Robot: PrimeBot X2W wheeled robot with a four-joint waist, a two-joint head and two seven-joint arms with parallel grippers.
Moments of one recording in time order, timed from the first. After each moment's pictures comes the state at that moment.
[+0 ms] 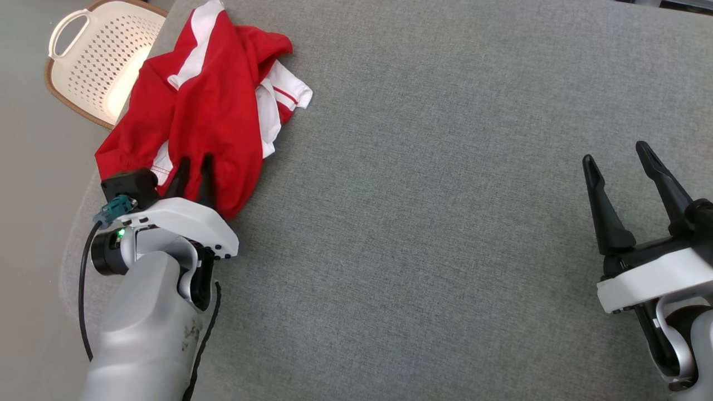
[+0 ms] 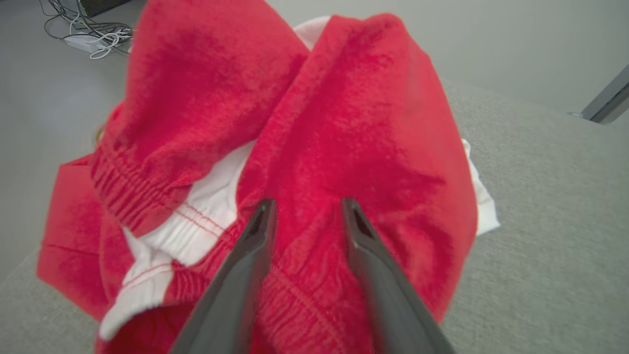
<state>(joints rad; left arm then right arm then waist) -0.71 0.05 -0.13 1.00 -0.44 -0.05 -0.26 -0.21 -0.26 0.09 -0.09 0.18 0.13 0.07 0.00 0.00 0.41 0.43</state>
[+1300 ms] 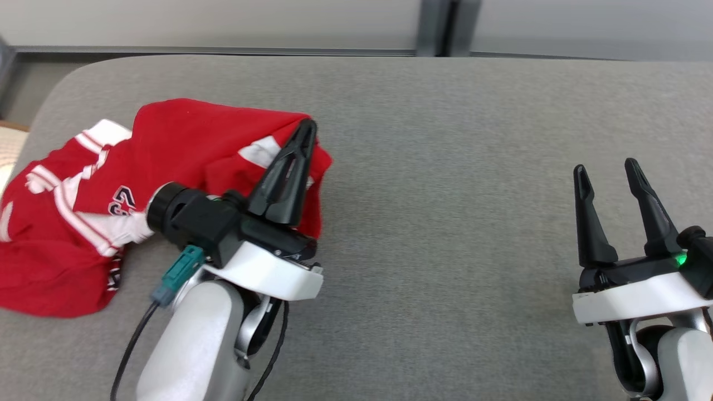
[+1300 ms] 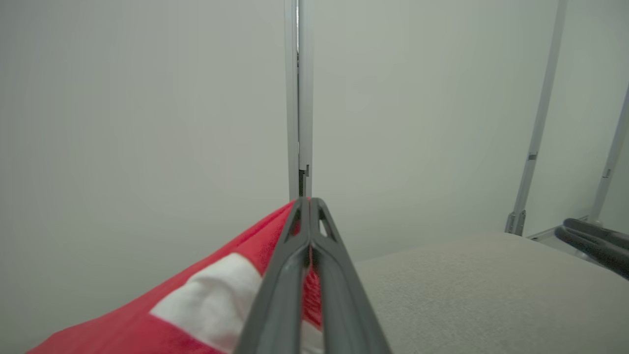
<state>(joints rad) -0.37 0.05 -0.29 0.04 -0.23 -0.10 -0.19 -0.16 -0.11 0.04 -0.06 0.19 0.13 -0.05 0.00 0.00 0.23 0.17</state>
